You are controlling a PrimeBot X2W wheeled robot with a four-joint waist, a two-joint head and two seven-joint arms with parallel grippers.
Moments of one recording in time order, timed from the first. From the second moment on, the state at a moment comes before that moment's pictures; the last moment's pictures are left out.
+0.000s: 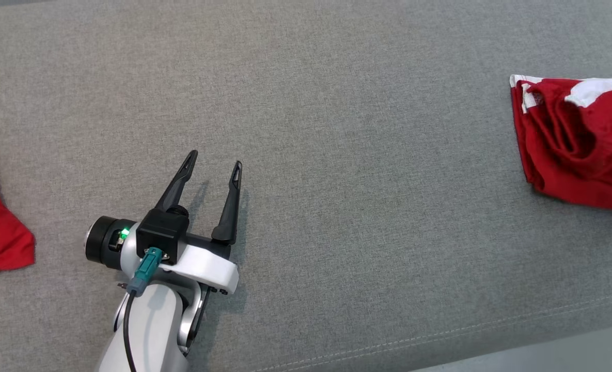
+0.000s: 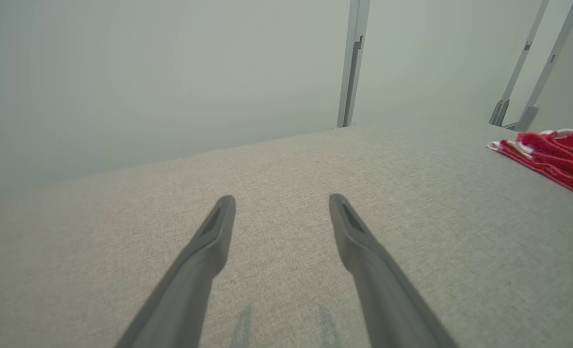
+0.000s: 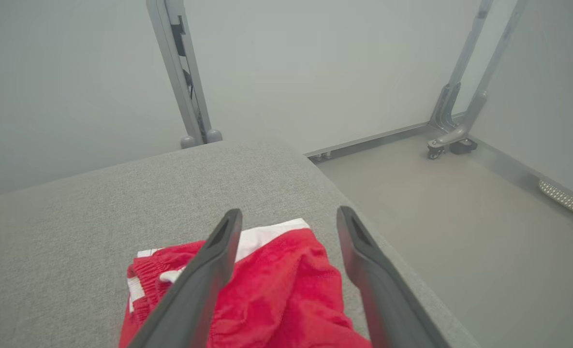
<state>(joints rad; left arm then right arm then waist) -0.34 0.04 -0.22 0.28 -0.06 0.01 -0.25 -0.88 -0.40 0.09 1.11 0.50 0.13 -0.25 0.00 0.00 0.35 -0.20</state>
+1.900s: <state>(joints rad) -0.03 0.04 -0.04 0.33 -0.11 0.08 -0.25 -0.17 -0.09 0.01 0.44 0.20 0.13 -0.25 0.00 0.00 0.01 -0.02</state>
